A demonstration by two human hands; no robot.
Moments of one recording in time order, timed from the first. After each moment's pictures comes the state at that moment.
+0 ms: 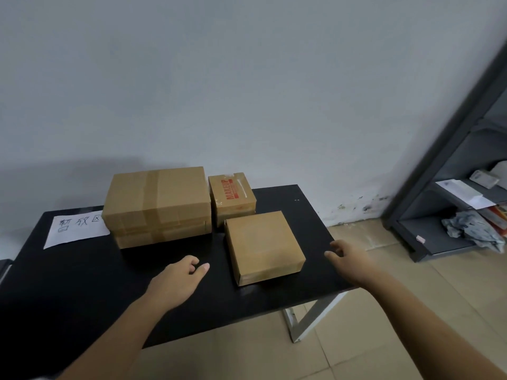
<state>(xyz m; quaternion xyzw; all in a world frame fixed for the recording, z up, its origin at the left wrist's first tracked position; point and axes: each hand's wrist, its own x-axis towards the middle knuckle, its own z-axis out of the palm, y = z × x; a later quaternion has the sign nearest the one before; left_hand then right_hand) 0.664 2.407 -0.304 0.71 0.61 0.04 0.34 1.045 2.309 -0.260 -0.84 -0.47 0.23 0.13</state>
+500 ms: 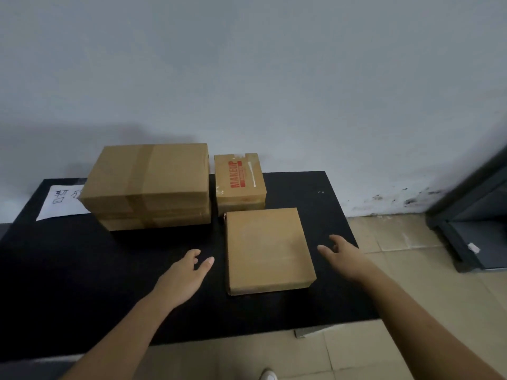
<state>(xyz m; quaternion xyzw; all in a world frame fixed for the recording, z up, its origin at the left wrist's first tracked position) 0.748 2.488 -0.369 0.61 0.68 0.03 0.40 1.116 2.461 -0.342 -0.81 -0.47 0.34 0.09</state>
